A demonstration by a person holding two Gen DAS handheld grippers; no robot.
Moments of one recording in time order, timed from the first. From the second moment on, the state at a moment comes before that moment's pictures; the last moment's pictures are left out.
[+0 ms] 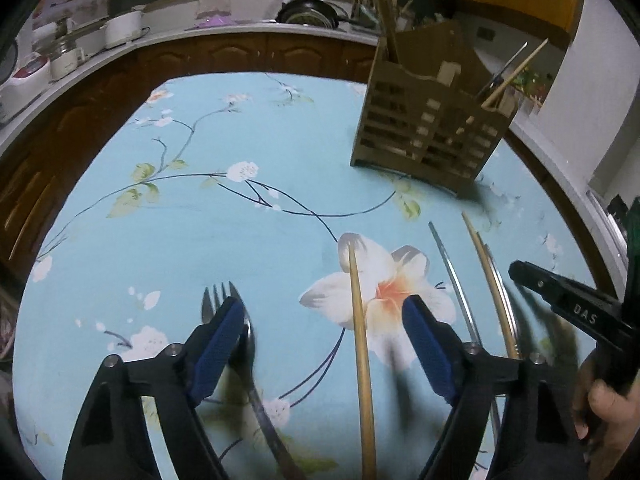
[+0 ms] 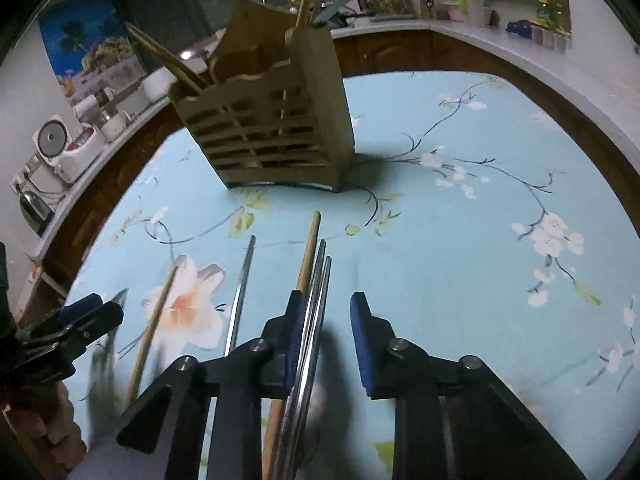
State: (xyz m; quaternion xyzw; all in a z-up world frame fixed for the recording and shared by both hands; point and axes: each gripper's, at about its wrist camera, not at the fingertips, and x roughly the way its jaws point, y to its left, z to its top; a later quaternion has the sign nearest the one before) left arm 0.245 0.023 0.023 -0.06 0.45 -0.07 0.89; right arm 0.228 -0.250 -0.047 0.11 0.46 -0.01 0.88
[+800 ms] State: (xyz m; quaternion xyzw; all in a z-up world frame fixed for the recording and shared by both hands) left arm 0.289 -0.019 -0.009 0.03 0.46 -0.09 0.88; right arm 0.258 -0.239 -0.059 0.02 0.47 -0.02 0.88
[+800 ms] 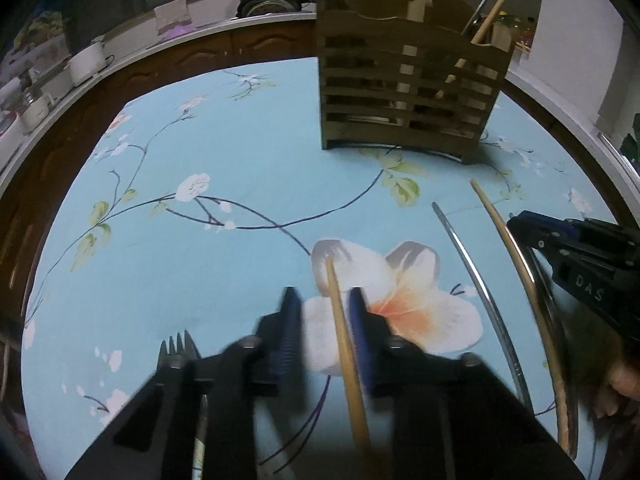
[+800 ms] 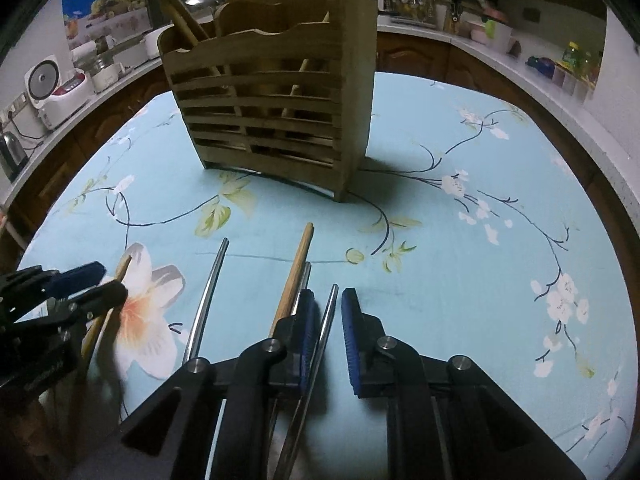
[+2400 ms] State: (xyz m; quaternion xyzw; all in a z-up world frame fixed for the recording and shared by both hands) left arm 0.151 0.066 0.147 -0.13 0.31 -0.19 0.92; right arm 0.147 -0.254 0.108 0.13 0.28 0.03 0.95
